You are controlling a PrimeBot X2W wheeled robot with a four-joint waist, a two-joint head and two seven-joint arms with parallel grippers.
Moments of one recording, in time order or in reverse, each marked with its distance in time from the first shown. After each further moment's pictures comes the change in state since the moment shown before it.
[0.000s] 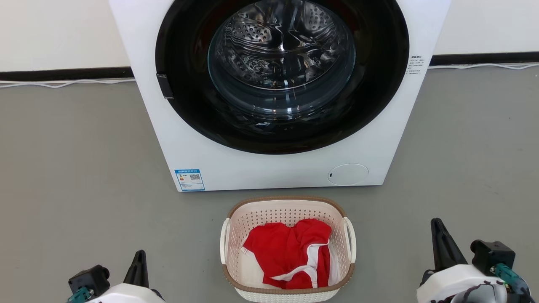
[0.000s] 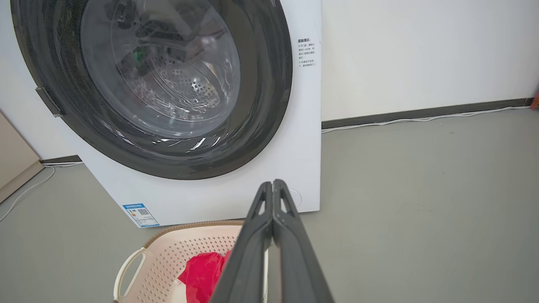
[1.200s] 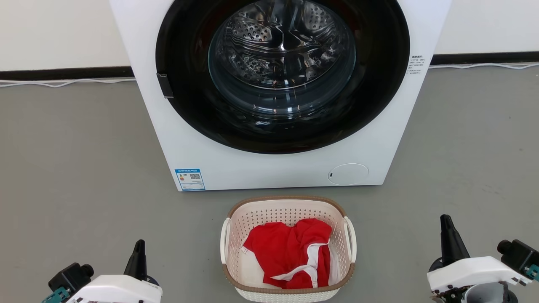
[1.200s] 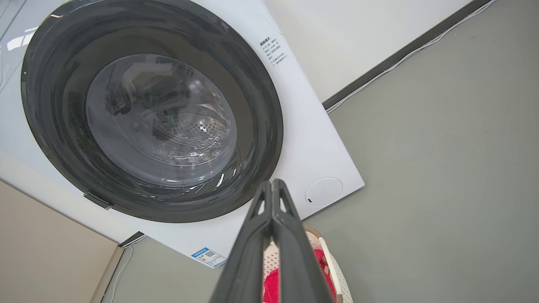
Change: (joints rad) left arm 0.000 -0.008 0.016 -0.088 -0.369 -0.027 0.098; right arm 0.002 -0.001 0.006 -0.057 0.485 0.000 0.091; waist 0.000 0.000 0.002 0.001
